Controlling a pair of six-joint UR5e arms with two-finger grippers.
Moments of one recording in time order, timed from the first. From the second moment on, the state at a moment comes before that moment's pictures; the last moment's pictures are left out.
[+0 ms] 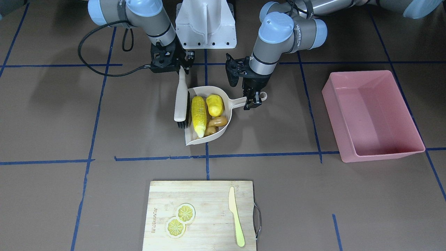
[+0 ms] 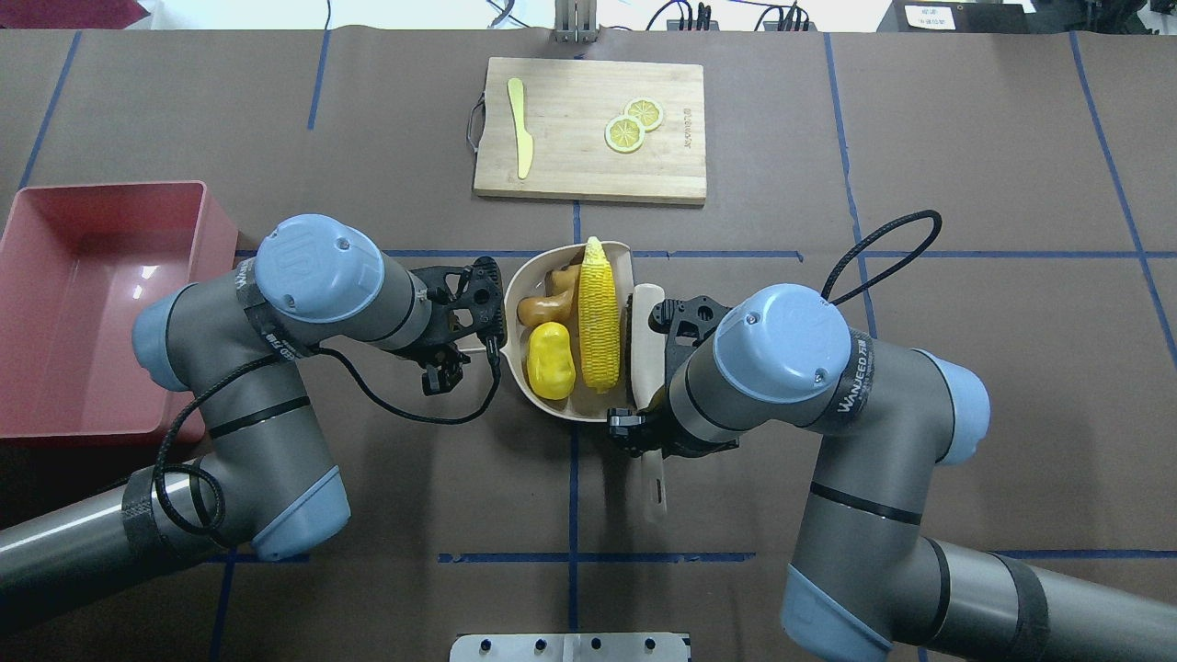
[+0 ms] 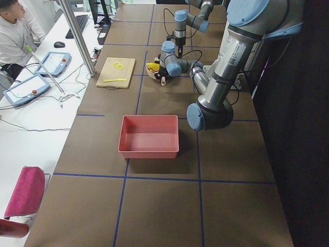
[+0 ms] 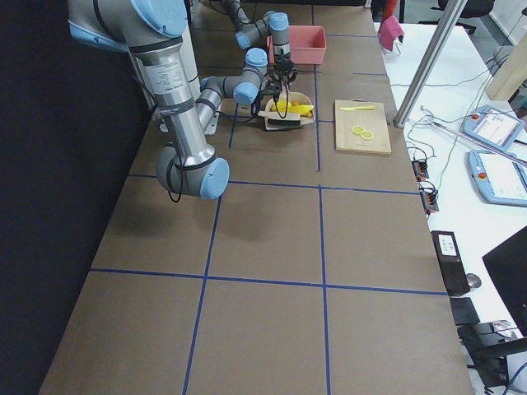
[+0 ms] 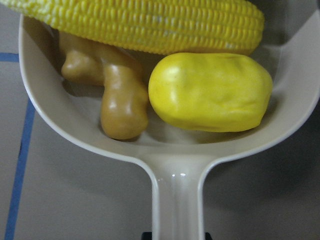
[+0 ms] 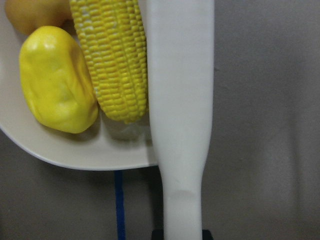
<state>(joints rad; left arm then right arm) -0.54 -2.10 -1.73 -1.84 -1.84 0.17 0.42 -1.09 1.92 -1.49 1.95 1.38</state>
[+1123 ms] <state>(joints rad) -0.65 -2.02 -1.78 -2.01 -1.90 -0.04 0.68 -1.18 2.11 -1.67 2.11 1.33</state>
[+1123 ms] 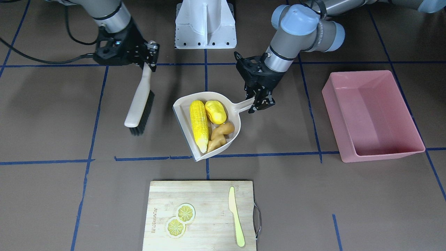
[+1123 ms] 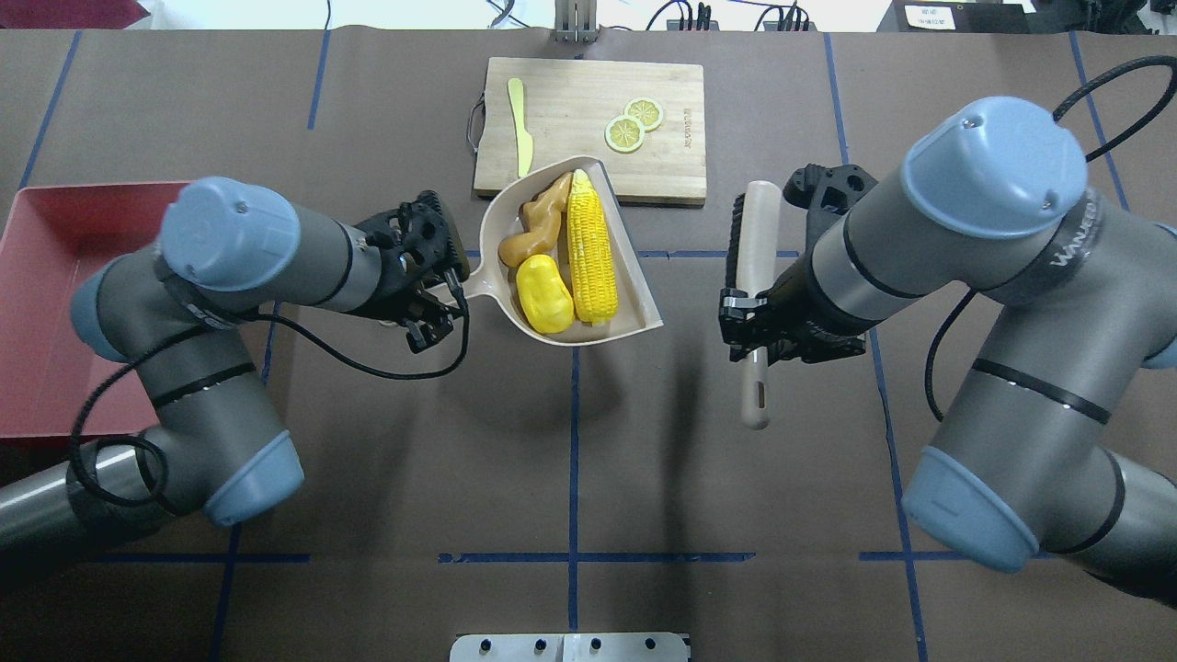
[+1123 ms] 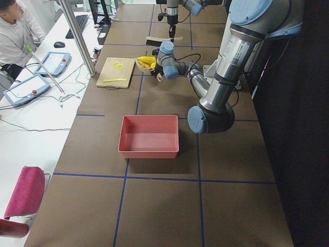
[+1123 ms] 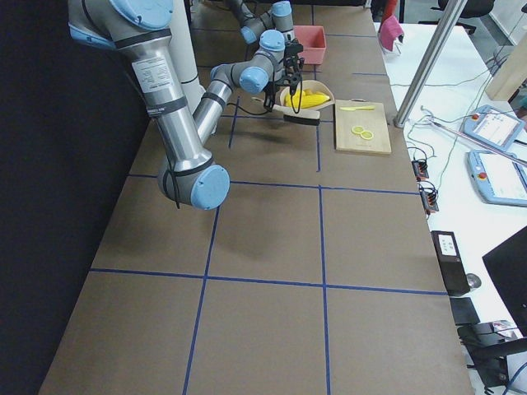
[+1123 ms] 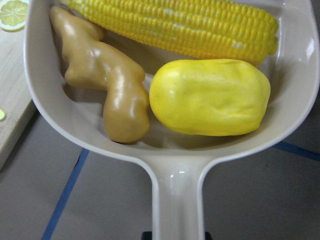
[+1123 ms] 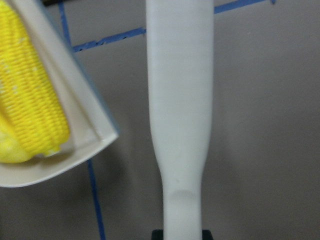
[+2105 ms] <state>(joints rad) -1.39 -1.67 -1.67 -2.02 -2.61 0.56 0.78 -1.38 2.15 -1.67 2.10 1.14</state>
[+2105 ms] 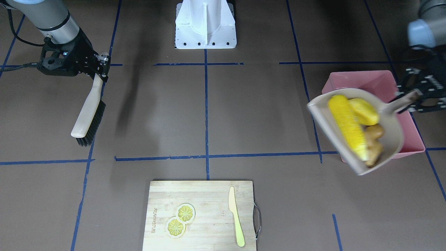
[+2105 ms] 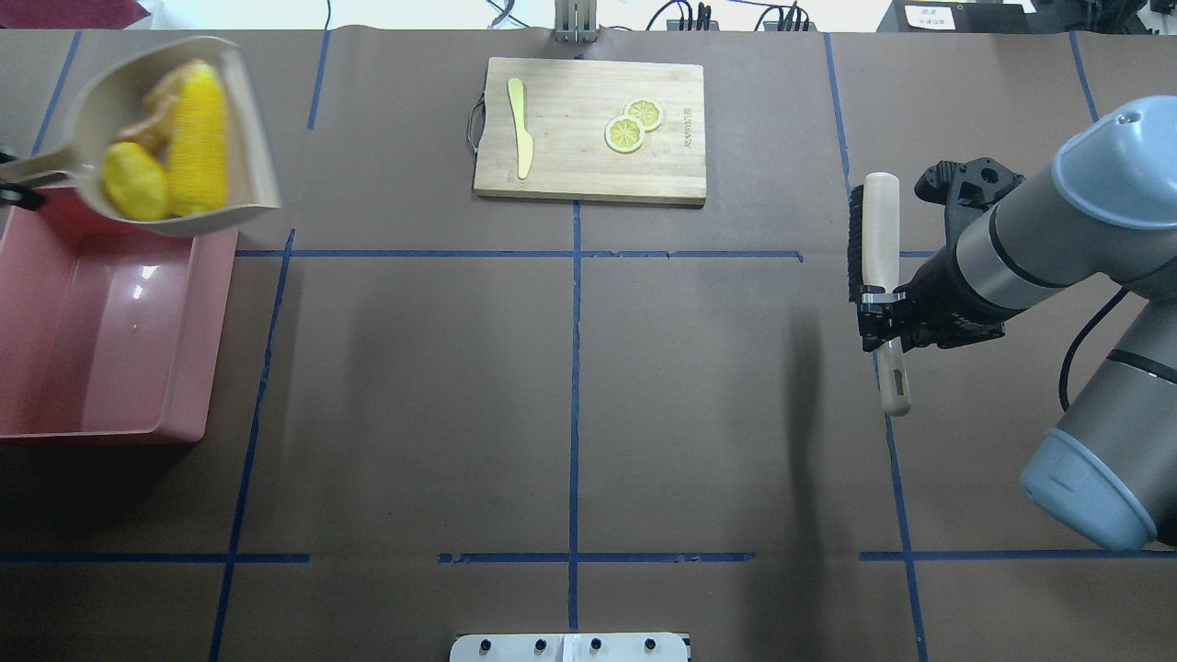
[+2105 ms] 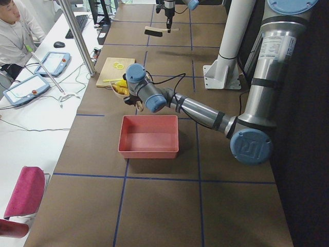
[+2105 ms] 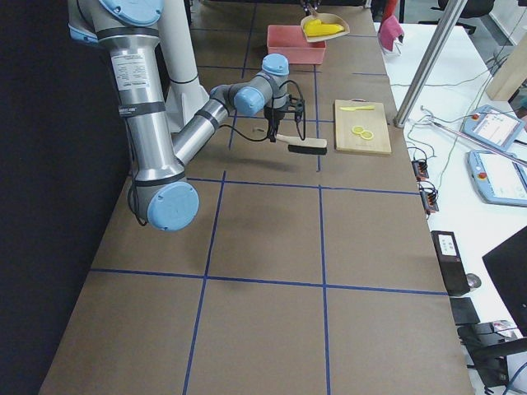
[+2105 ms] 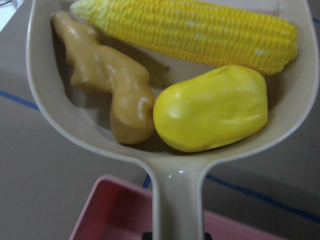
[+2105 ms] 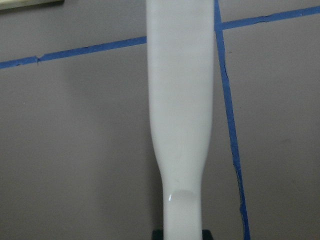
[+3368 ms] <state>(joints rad) -1.49 -1.63 -1.58 -1.93 -2.25 1.38 0.74 -1.38 2.14 -1.66 2.07 1.14</state>
